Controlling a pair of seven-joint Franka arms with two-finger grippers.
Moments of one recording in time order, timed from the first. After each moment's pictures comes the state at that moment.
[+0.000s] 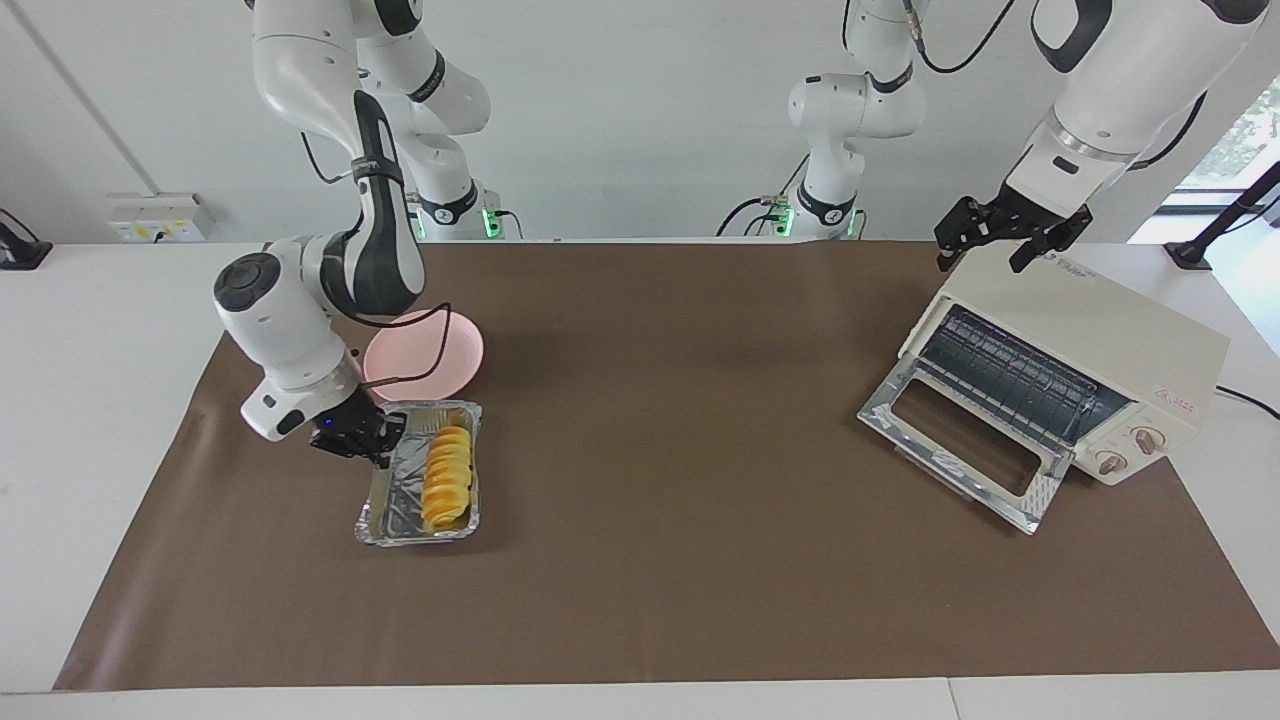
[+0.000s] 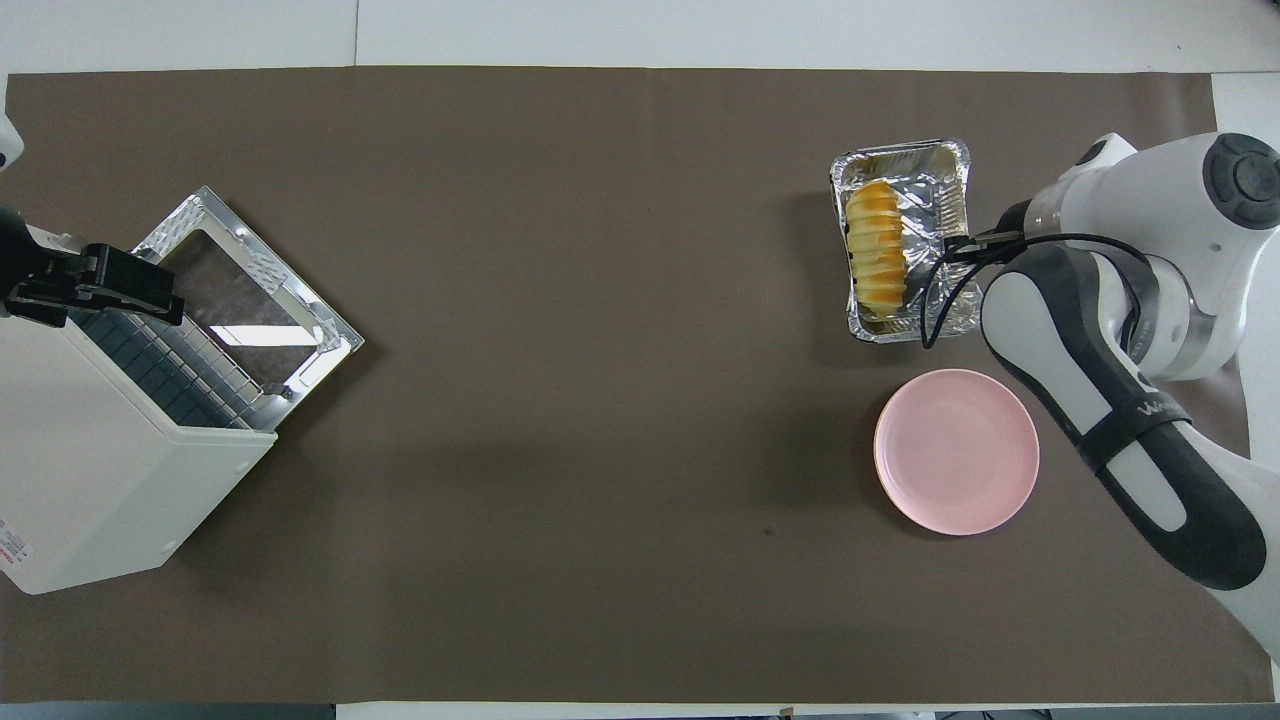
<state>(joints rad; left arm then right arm) -0.18 0.05 0.08 -1.47 -0.05 1.43 -0.02 -0.08 0.31 0.14 -1.86 0.10 2.31 -0.06</state>
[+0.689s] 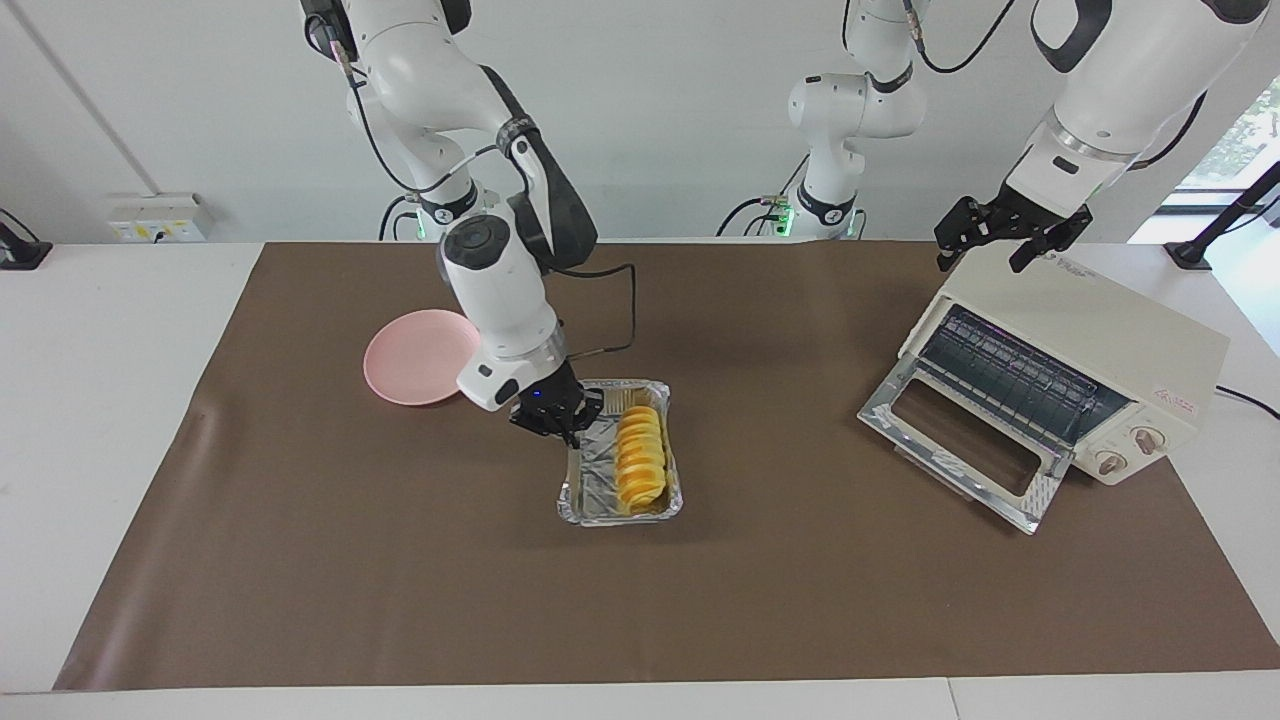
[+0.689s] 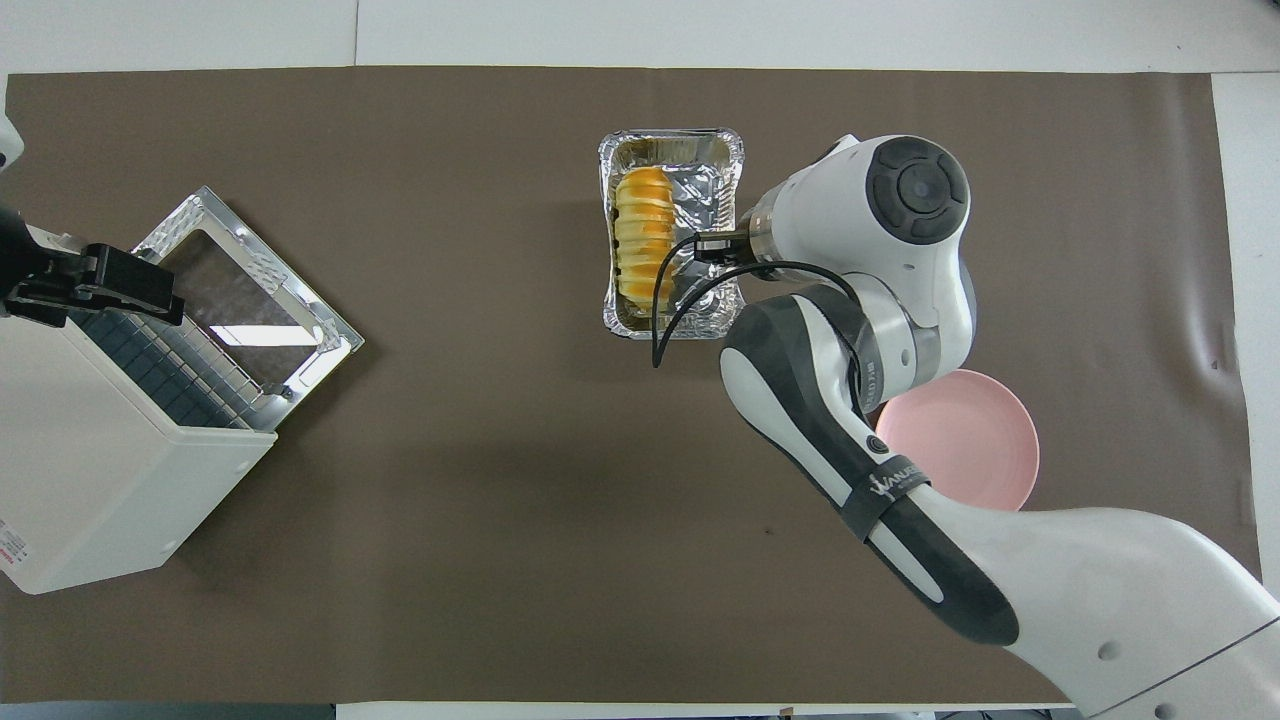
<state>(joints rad) -0.18 0.05 0.08 -1.47 -0.05 1.43 -0.02 0.26 0.42 0.17 -1.67 0.09 2.31 0.36</state>
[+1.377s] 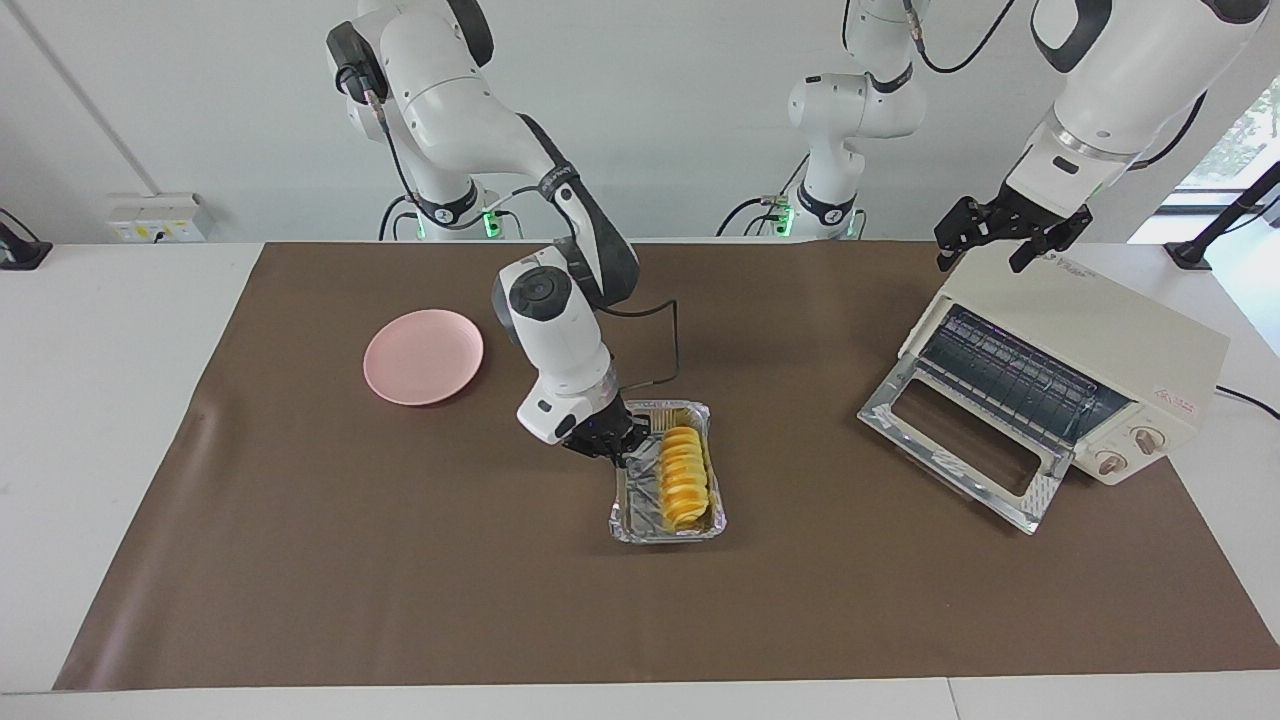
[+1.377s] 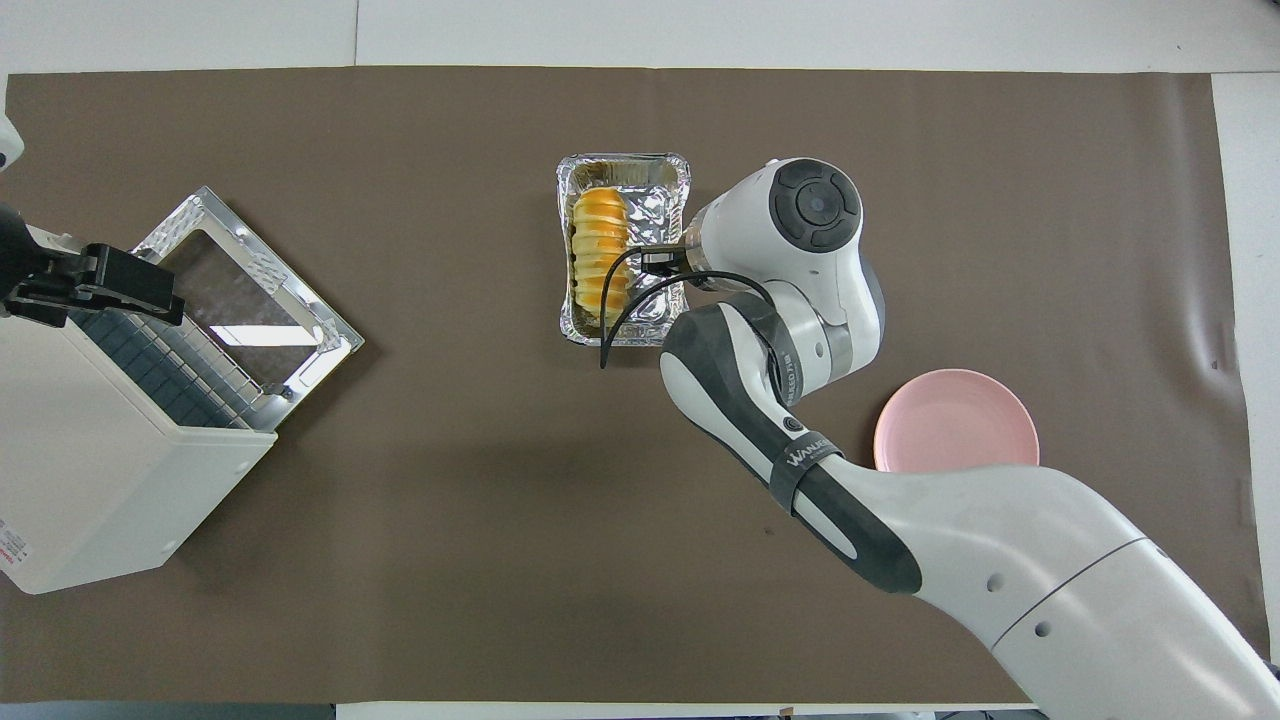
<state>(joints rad) -0.18 0.05 0.08 -1.47 -0.05 1.43 -0.02 0.32 0.55 0.17 -1.60 0.09 2.36 0.42</state>
